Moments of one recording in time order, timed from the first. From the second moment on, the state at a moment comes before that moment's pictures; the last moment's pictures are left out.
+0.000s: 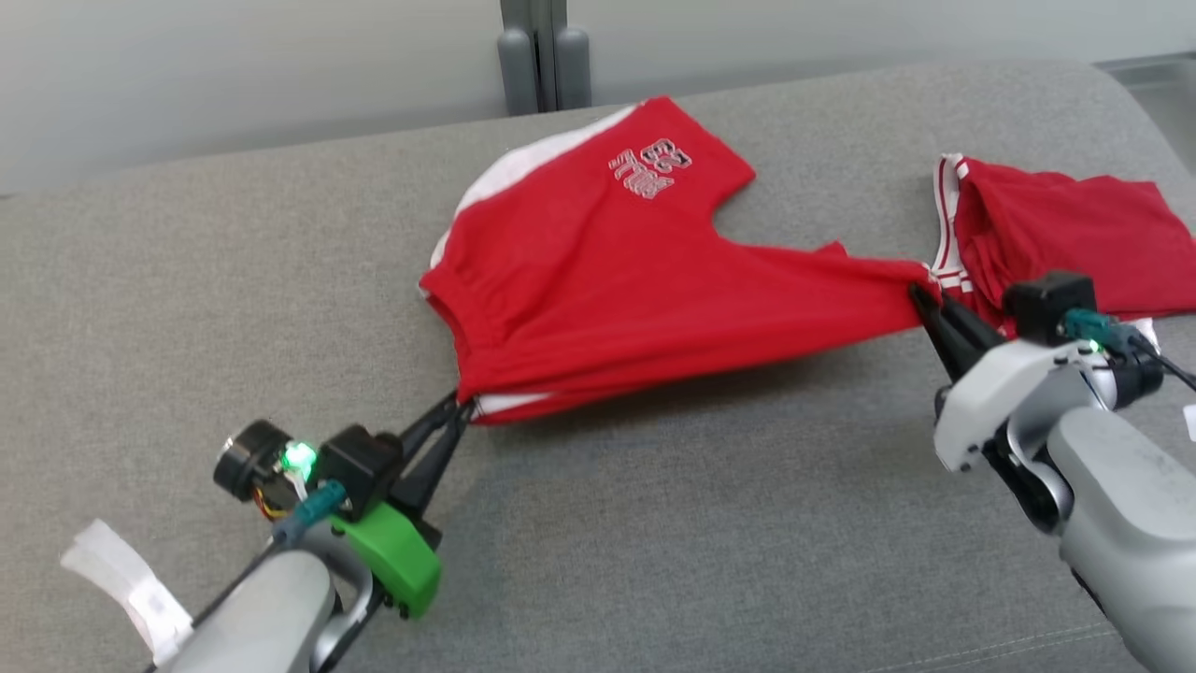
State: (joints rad) left arm -0.44 0.39 -0.71 0.42 -0.40 -0.13 -0.26; right arm -0.61 -0.43 0.58 0.71 0.60 0.13 -0.20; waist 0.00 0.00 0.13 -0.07
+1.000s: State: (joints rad) left arm -0.38 0.37 -0.71 0.25 -0.40 -0.10 -0.24; right arm -0.39 -0.56 0.28 0.11 0.40 0.13 0.29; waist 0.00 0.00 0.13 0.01
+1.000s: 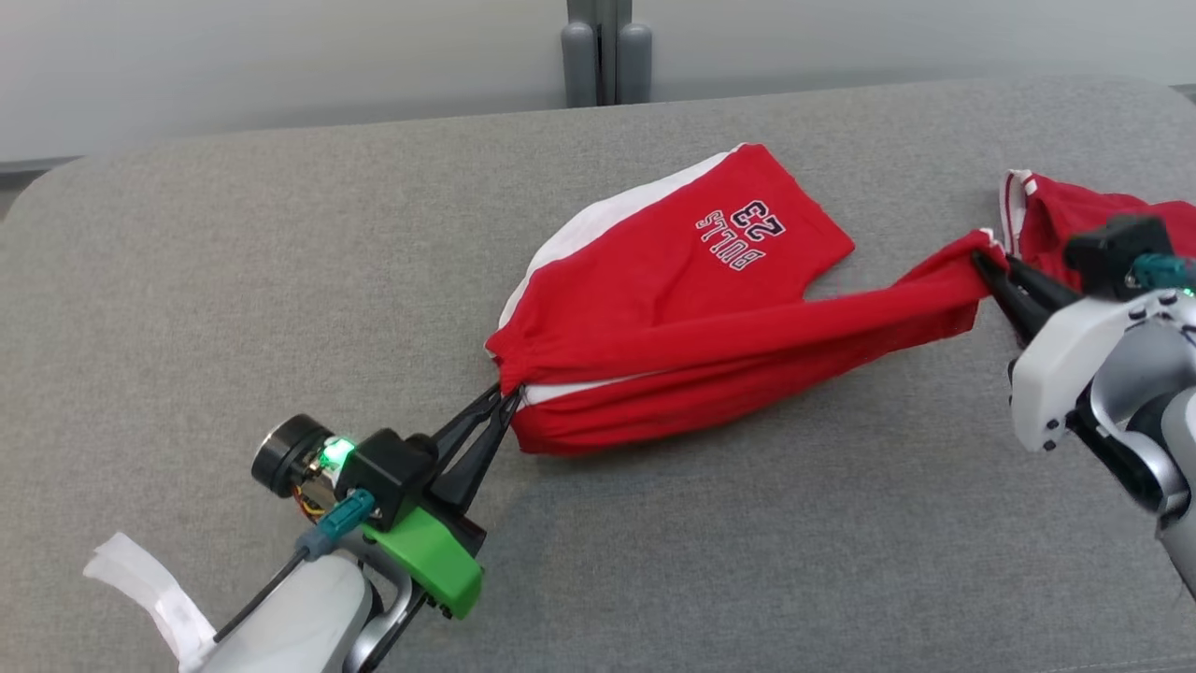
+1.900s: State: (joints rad) left arm -0.74 0.14 -0.73 0.51 -0.41 -0.13 -0.26; right arm -1.04 -0.63 0.55 0.54 0.48 0.13 0.45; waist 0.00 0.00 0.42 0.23
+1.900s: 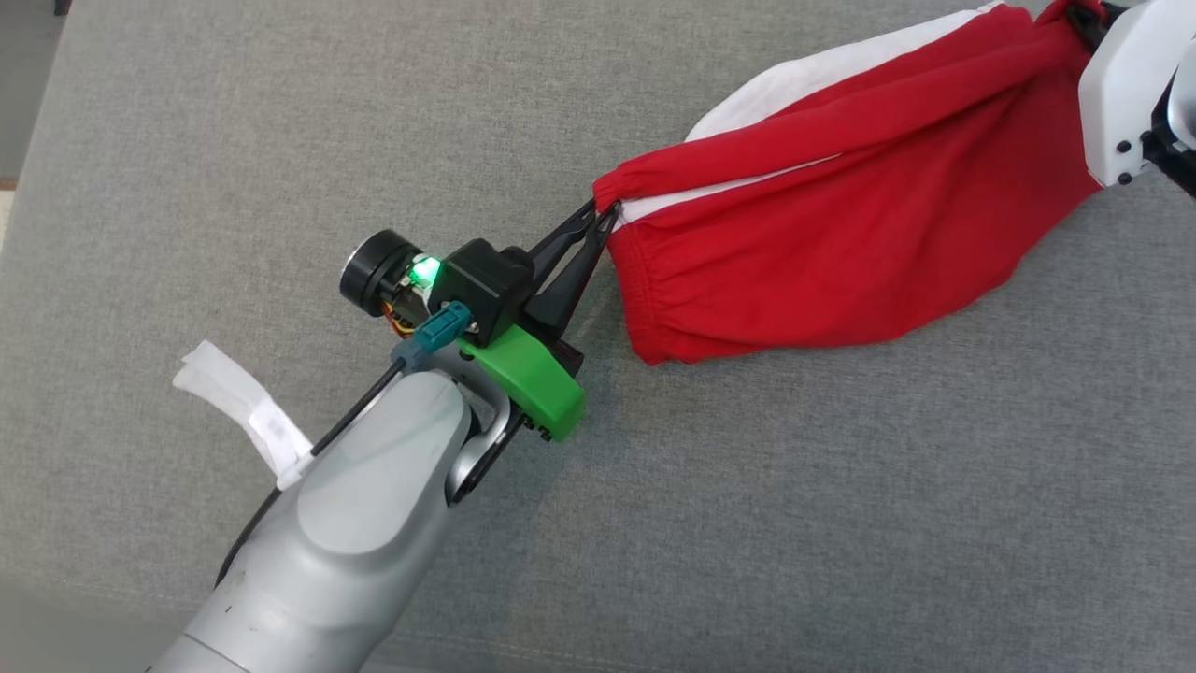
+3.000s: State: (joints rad) left arm -0.56 0.13 -0.39 0.44 -0.31 -0.09 -0.26; right arm -0.95 -0.44 0.52 0.84 0.56 0.13 -0.17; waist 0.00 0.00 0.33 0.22
